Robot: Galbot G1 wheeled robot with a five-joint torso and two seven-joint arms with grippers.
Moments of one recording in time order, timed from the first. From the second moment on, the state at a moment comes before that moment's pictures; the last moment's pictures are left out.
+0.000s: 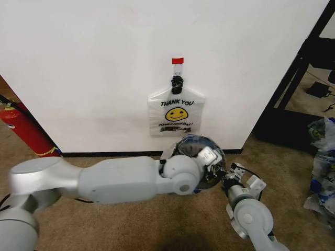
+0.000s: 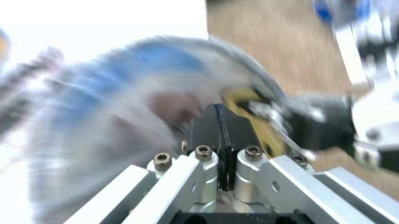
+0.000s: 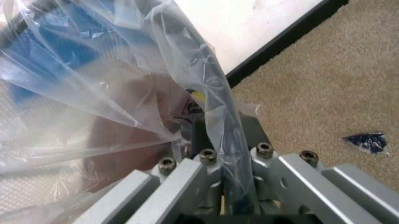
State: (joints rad) left arm 0.06 -0.99 0.80 -2.04 -1.31 0.61 -0.63; right arm -1.36 1.31 0.41 2.08 1.01 -0.33 0.59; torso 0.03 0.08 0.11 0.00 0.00
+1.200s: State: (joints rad) left arm 1.41 -0.86 -0.29 -2.24 -0.71 0.15 -0.41; right arm -1.23 1.60 0.37 1.87 1.08 -0.42 0.91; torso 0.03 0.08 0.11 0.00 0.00
